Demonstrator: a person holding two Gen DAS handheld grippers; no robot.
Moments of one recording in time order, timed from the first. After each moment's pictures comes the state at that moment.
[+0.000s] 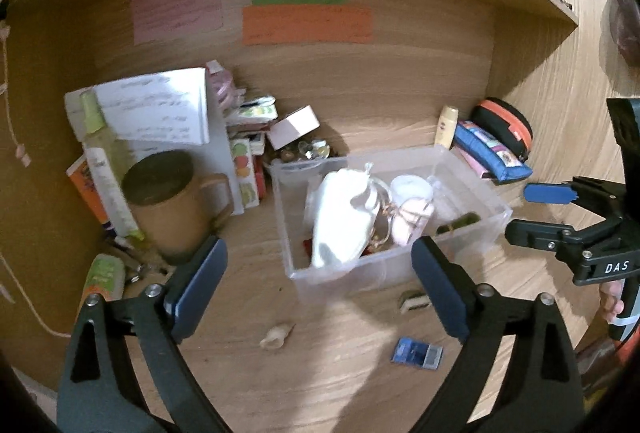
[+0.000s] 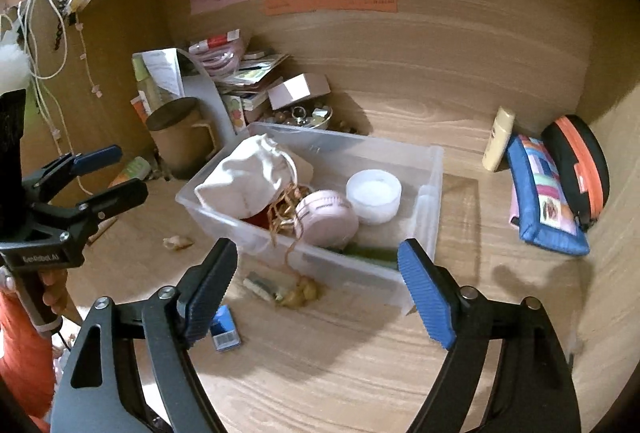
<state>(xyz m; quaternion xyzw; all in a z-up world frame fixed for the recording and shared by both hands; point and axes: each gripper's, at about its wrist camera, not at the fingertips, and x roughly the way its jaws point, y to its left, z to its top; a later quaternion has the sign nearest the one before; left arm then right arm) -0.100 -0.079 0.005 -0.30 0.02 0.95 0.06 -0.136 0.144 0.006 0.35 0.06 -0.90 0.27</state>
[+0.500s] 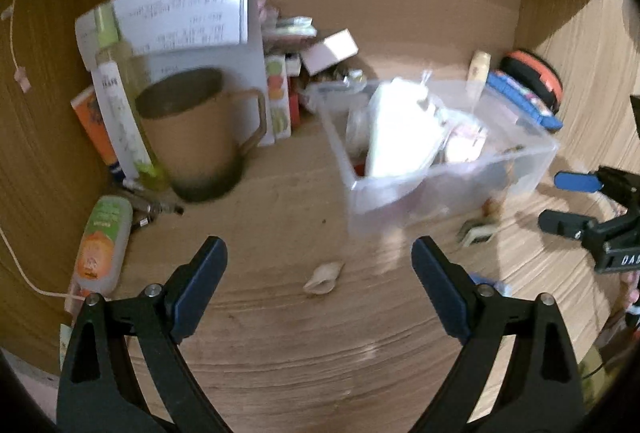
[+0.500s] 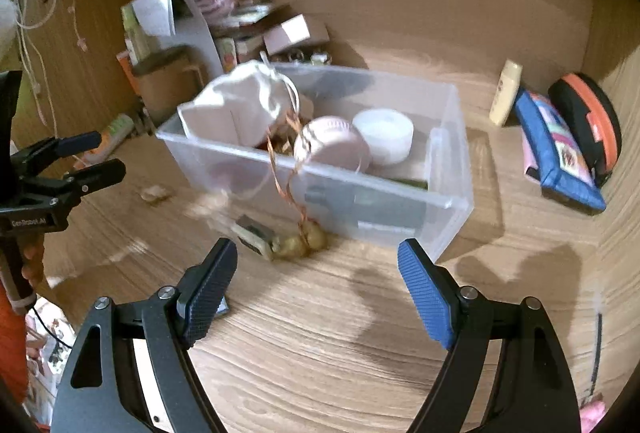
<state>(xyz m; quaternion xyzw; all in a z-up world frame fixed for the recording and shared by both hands) -0.103 -0.116 -0.060 -0.36 0.03 0.93 0.04 -0.134 0.132 -0.057 0.39 0.09 -0.88 0.24</state>
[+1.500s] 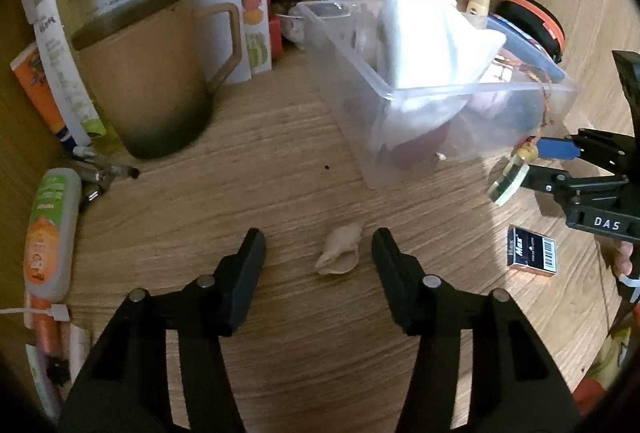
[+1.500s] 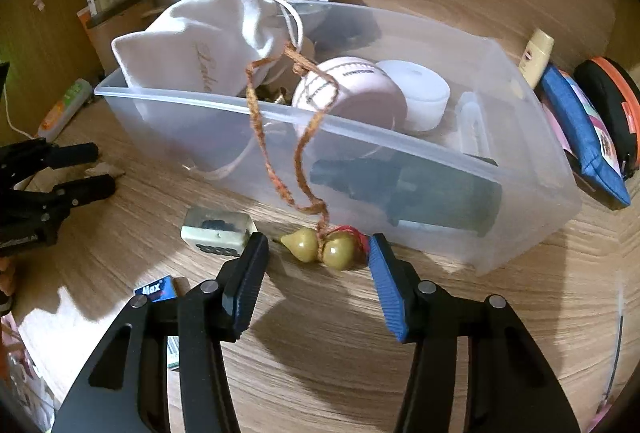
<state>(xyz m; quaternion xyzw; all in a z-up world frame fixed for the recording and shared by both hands) -0.137 -0.125 -0.107 -0.43 0.04 0.89 0.09 -0.154 0.096 -0.101 0.42 0.12 -0.87 0.21</state>
